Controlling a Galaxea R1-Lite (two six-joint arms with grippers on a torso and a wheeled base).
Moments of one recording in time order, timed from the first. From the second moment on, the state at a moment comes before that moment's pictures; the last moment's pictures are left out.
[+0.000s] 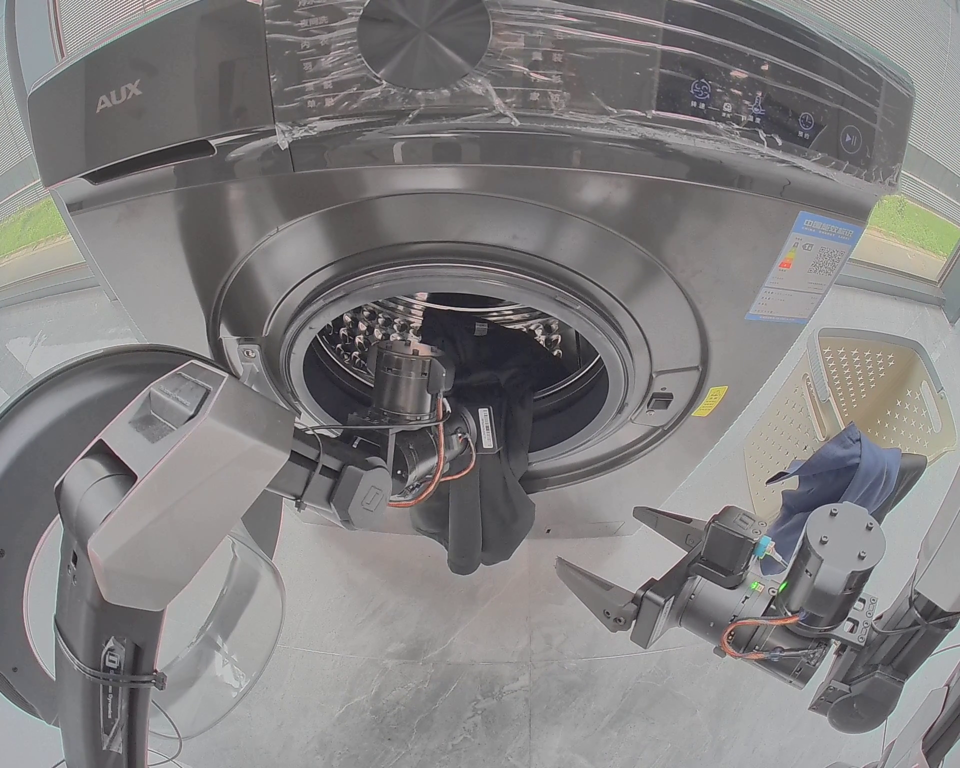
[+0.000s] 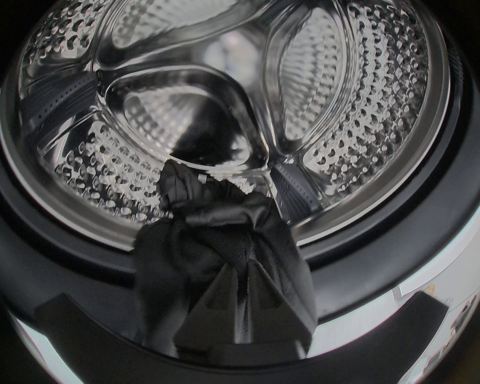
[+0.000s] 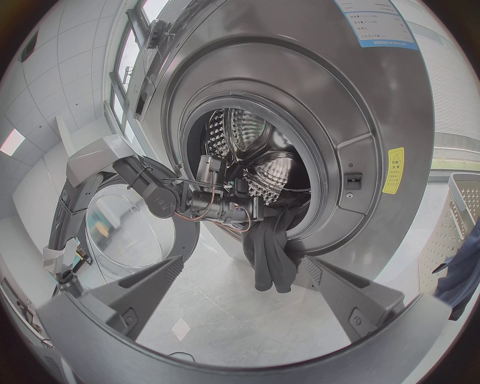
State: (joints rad) left arm -0.53 2.37 -1.51 -0.57 0.06 -0.30; right arm 0.76 1.87 -0.26 -1.54 -0.07 0.12
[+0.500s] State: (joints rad) left arm -0.51 2.46 -1.77 -0.77 0.13 -0.32; right arm 0.76 1.87 -0.26 -1.54 -0.07 0.12
